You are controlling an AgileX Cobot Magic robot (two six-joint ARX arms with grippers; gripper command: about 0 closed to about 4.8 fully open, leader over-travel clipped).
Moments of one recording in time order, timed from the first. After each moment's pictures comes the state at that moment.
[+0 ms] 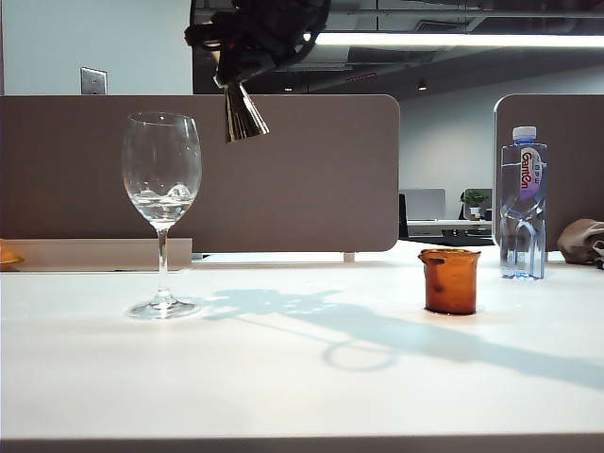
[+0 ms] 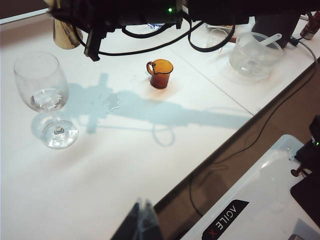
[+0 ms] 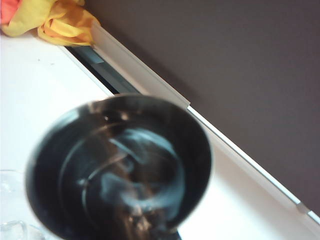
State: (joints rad) left arm -0.52 0.61 1.46 -1.33 0.27 0.00; right arm 0.74 1.85 1.61 0.00 0.09 -0.35
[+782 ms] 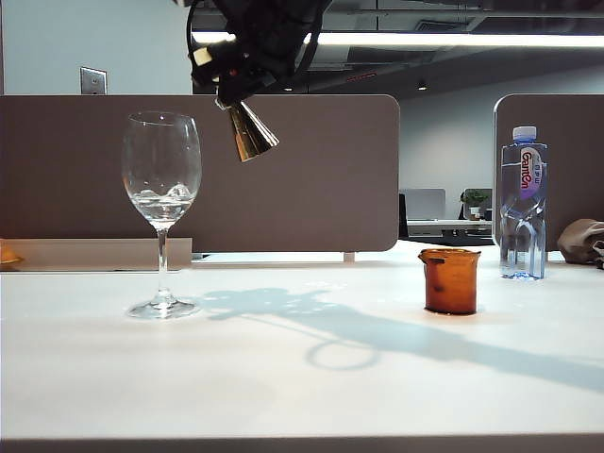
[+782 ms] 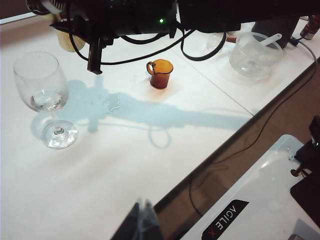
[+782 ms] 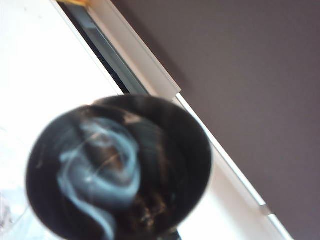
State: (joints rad) left arm -0.52 0.61 1.46 -1.33 0.27 0.00; right arm 0.76 1.89 1.62 -0.02 0.15 -0.57
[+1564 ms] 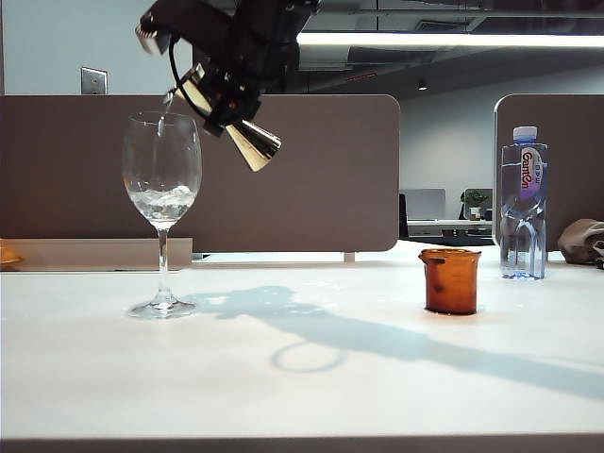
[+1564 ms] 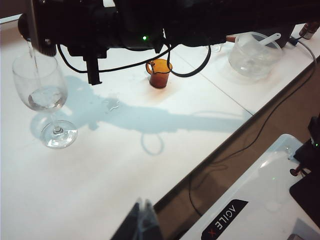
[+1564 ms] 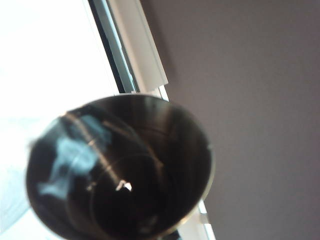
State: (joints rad) left arm -0.52 0.61 1.46 -1.33 0.27 0.00; right arm 0.79 1.96 1.65 -0.01 0.27 -0.94
